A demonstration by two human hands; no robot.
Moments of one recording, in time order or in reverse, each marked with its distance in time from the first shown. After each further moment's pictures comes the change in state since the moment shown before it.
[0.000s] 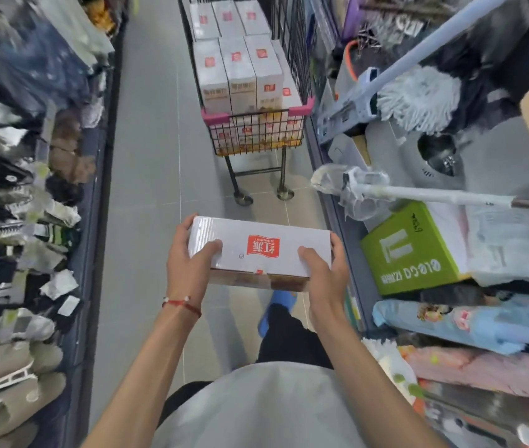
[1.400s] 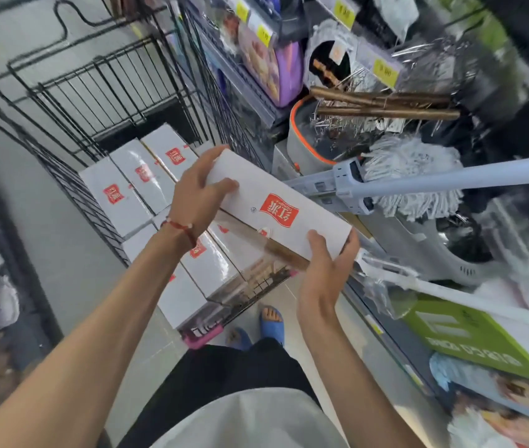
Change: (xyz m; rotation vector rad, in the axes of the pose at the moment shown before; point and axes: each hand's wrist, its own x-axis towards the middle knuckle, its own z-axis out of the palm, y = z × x) left_hand 0.574 0.323 0.257 0.327 -0.701 0.243; right_hand 0.421 -0.244 0.276 0.388 0.657 -0.088
